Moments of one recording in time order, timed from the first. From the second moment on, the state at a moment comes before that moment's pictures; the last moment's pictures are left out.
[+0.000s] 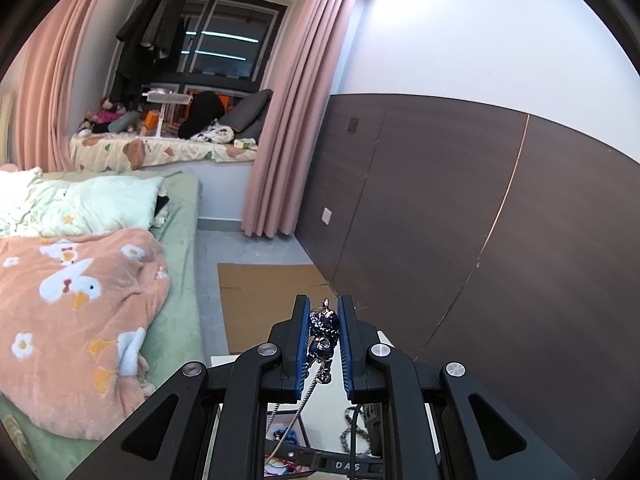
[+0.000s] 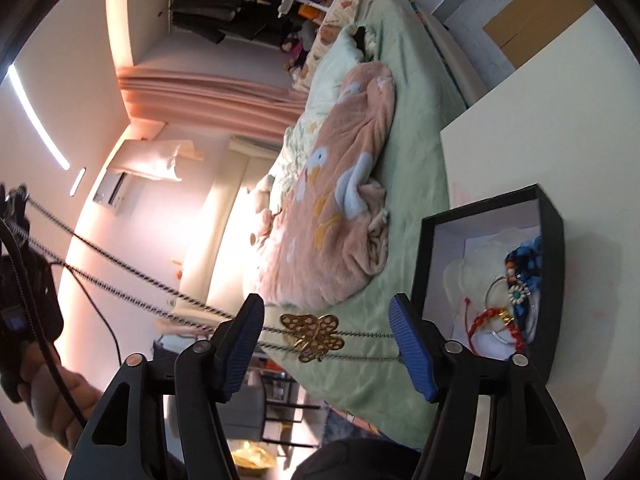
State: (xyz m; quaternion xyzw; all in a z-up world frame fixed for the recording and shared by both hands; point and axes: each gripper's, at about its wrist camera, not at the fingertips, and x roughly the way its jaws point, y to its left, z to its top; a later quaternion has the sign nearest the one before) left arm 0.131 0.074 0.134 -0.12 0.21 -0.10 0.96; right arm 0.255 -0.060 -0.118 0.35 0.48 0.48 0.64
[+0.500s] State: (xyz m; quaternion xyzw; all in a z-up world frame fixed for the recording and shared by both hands) left arm 0.155 0.060 0.100 -0.12 0.24 -0.11 0.96; right arm 0.275 -0.106 -0.136 0.39 0.50 0.40 0.66
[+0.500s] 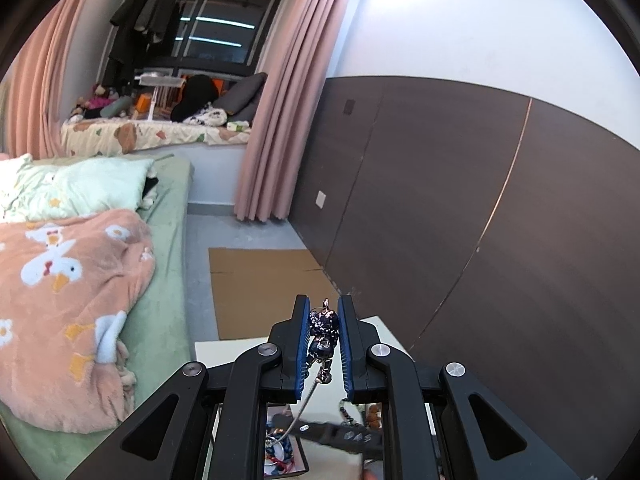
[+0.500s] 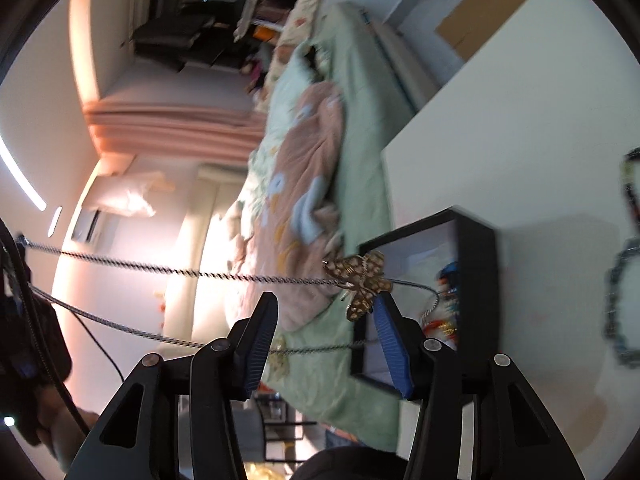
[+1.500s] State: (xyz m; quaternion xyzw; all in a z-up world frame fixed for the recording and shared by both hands) left arm 0.162 0.075 0.063 -0.15 0.27 -0.10 0.94; right arm 0.257 -0.085 -0.107 0.22 0.49 0.40 0.74
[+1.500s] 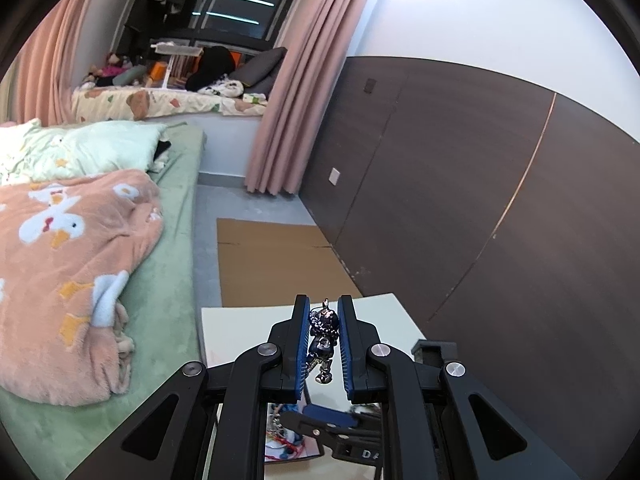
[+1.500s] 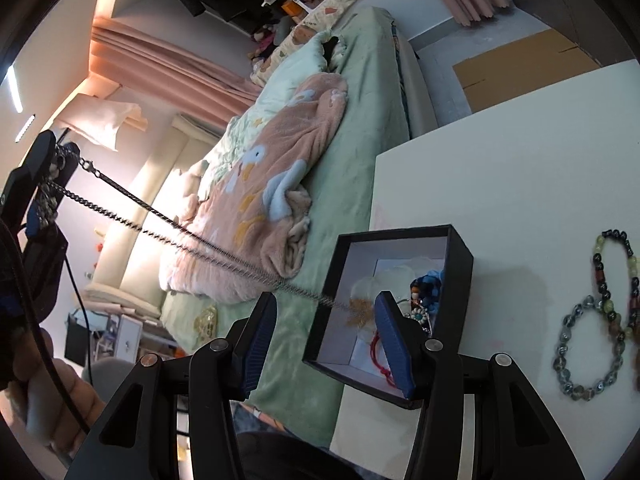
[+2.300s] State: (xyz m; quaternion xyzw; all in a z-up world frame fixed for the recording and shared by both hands) left arm 0.140 0.069 0.091 -0.19 0.26 -0.15 0.93; right arm 0.258 -0.068 -0.115 0.17 0.47 0.39 0.78
